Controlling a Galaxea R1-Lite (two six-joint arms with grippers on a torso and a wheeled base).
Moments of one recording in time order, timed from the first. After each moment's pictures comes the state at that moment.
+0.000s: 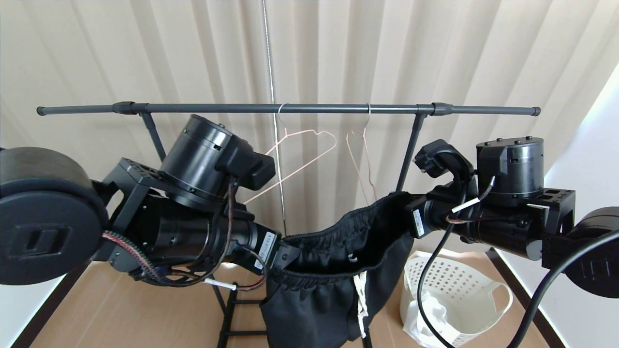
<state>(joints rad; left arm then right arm) -0.72 1.65 -1.17 0.31 0.17 -0.12 0.51 1.71 -0.87 -0.42 -0.11 -0.07</state>
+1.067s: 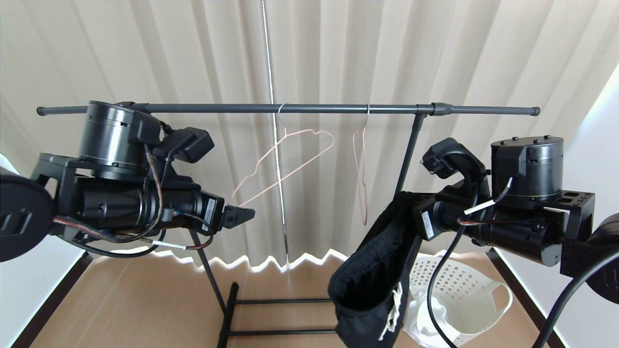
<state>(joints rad) -0.38 1.60 -1.03 0.02 -0.07 0.09 0.51 1.66 -0.83 -0.42 -0.15 -0.13</state>
